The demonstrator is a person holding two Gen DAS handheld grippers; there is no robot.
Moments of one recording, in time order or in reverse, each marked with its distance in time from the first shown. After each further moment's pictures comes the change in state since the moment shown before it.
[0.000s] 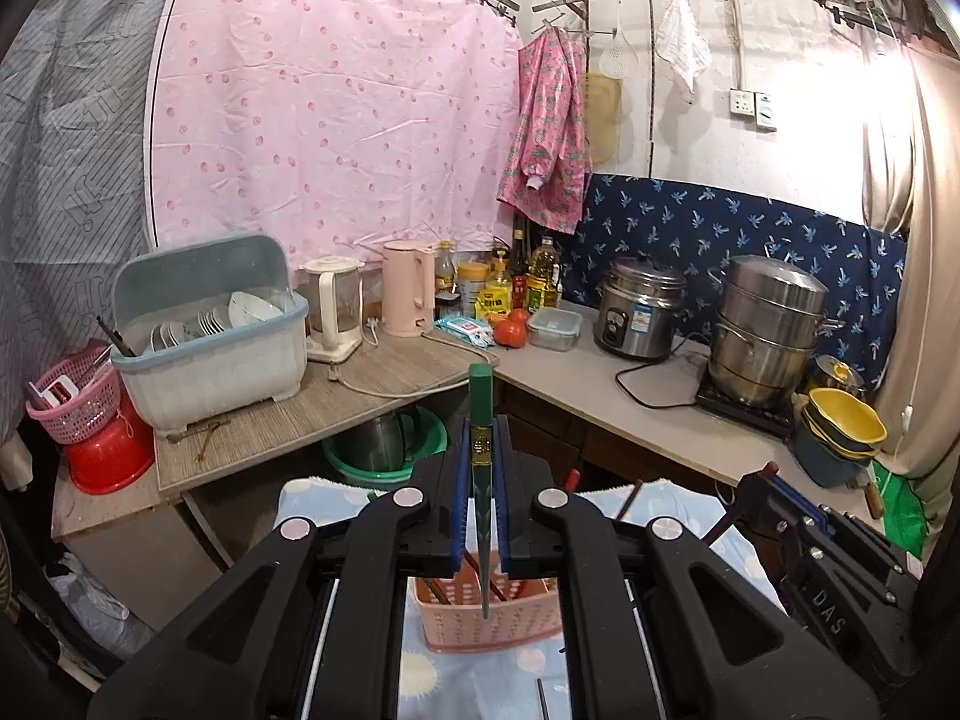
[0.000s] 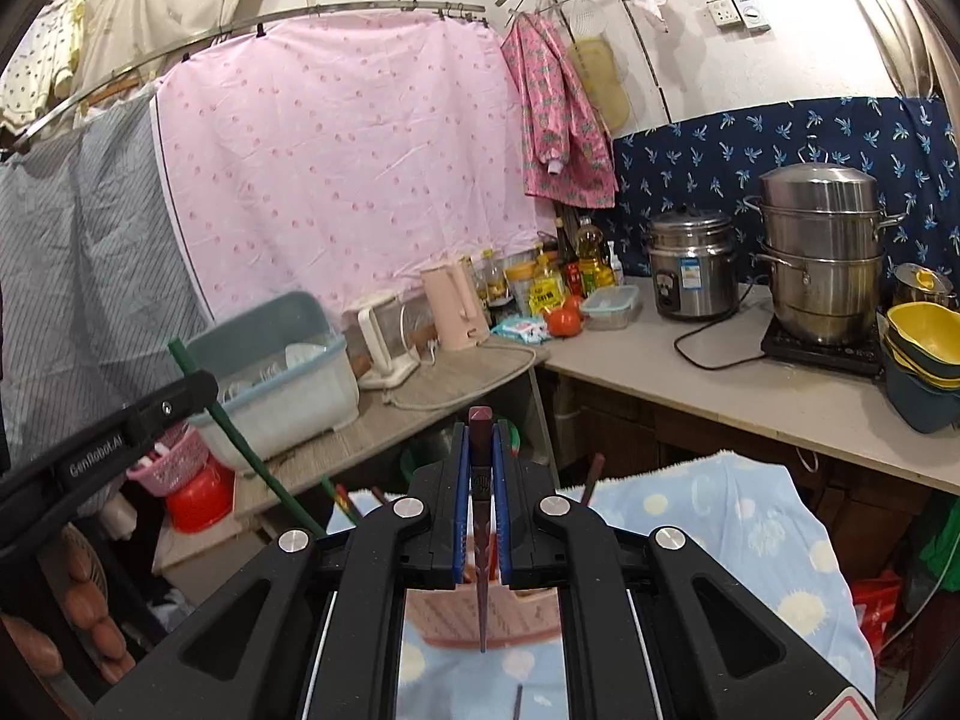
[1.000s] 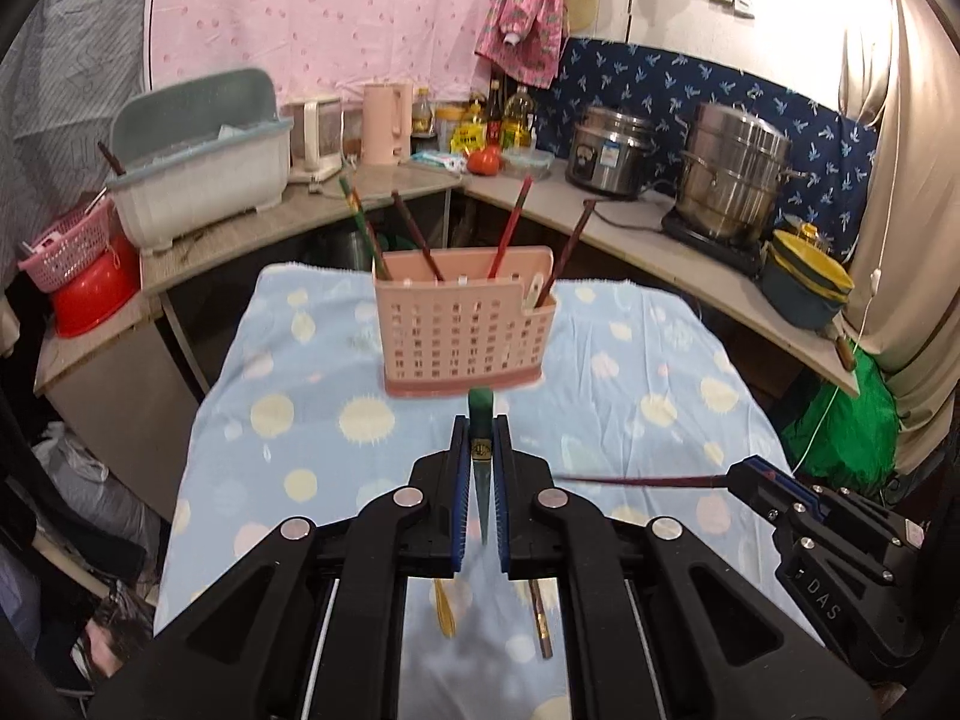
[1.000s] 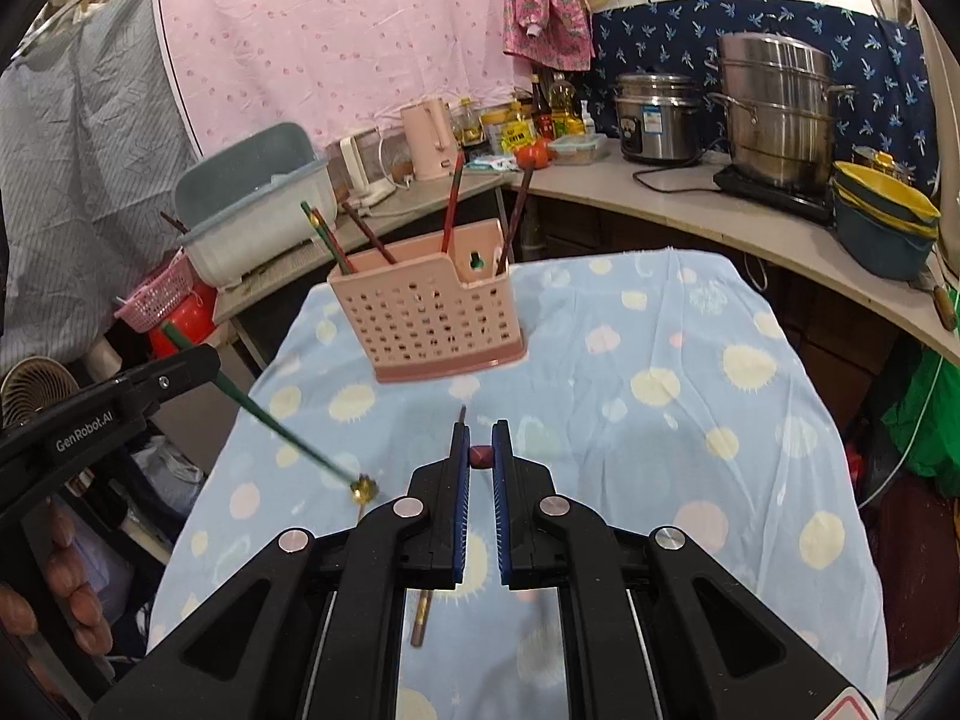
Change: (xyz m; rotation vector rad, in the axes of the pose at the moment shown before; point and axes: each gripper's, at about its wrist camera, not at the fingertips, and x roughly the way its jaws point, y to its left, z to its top) left arm -0.066 -0.019 -0.178 -0.009 0.288 -0.065; right arm -0.088 -0.034 -0.172 -0.042 0.301 -0.056
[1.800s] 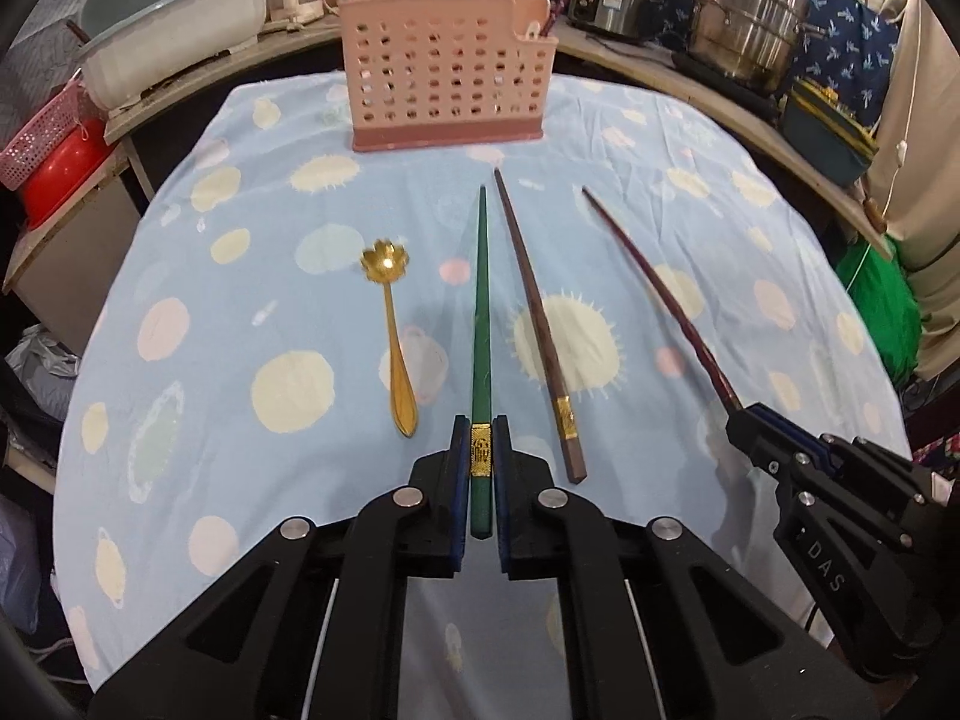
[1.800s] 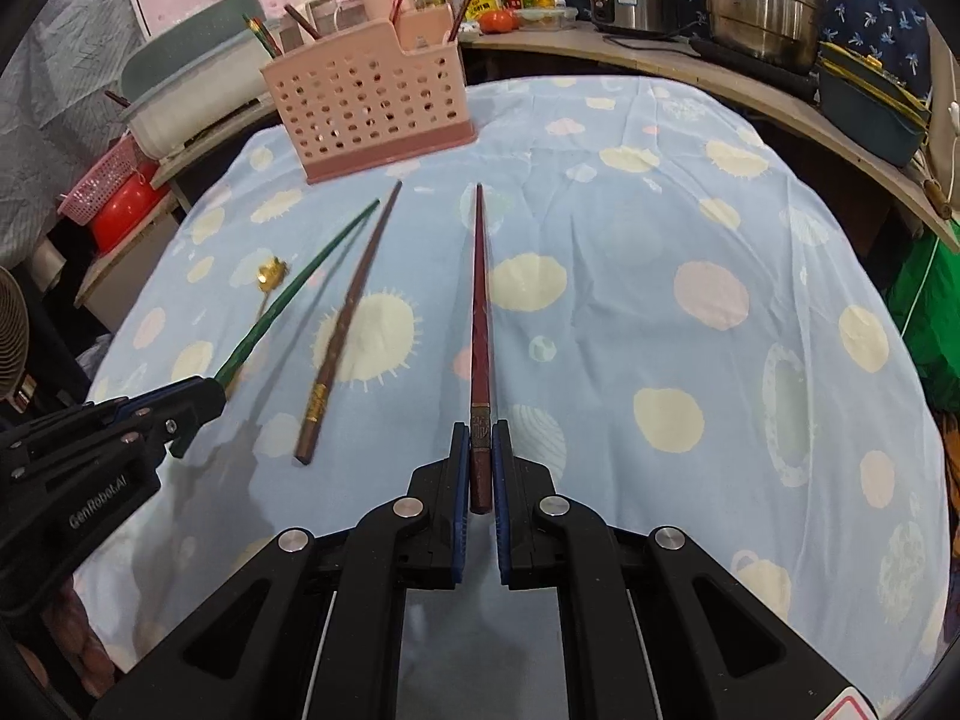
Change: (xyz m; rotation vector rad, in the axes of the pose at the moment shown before) left arm 0.065 -0.009 -0.145 0.006 0.300 0.002; right arm 0.049 -0.018 -0.125 -0.001 0.250 -0.105
